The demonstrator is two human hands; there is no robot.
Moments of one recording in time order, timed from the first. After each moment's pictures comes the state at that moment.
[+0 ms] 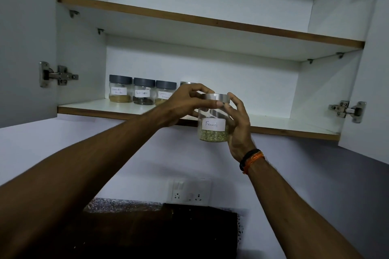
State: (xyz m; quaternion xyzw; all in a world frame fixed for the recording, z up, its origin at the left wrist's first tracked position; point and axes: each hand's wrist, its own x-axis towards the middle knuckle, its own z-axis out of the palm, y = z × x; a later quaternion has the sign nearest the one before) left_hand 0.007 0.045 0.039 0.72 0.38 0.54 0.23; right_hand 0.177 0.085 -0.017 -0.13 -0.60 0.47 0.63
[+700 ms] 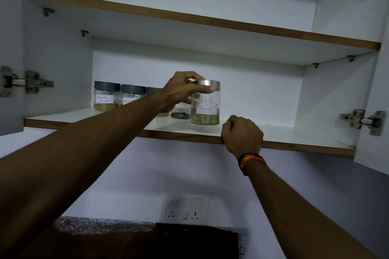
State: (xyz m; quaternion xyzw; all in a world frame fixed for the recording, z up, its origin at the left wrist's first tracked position) left_hand -0.013 0.144 0.090 0.70 0.42 0.55 0.17; right_hand 0.189 0.183 -0.014 -0.53 -0.67 -0.20 0.48
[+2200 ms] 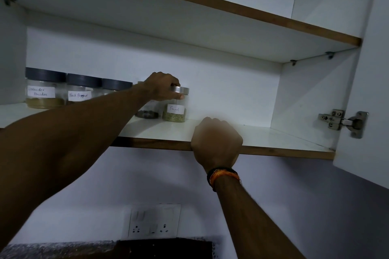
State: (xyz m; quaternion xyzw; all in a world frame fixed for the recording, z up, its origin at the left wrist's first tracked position) left_hand -0.019 0.285 0.103 0.76 0.56 0.23 -0.24; right_hand 0.182 0.189 -0.028 -0.44 -0.61 -0.27 0.60
